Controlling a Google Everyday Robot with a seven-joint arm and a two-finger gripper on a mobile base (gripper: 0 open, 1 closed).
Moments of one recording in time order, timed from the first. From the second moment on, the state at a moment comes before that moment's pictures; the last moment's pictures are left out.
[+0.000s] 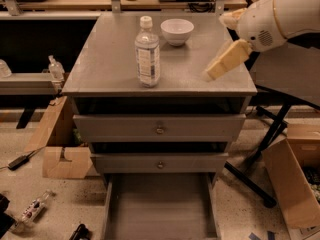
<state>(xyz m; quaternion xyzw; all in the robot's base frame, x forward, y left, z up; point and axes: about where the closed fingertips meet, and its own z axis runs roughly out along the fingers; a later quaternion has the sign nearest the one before) 0.593 -0.136 0.978 -0.55 0.71 0.13 0.42</state>
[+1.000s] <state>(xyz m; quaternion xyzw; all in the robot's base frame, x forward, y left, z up) 0.641 -0.078 0.953 -0.53 0.65 0.24 0.48</state>
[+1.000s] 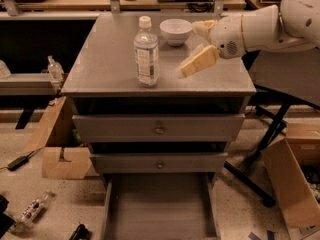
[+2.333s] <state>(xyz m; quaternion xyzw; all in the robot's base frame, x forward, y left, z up) 0.710 0.034 0.908 -0.48 0.59 0.39 0.52</state>
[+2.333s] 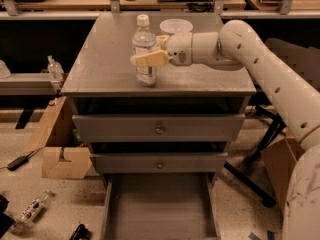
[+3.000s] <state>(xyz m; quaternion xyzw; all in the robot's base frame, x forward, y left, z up) 0.692 0.047 0.919 -0.46 0.60 0.40 0.52</state>
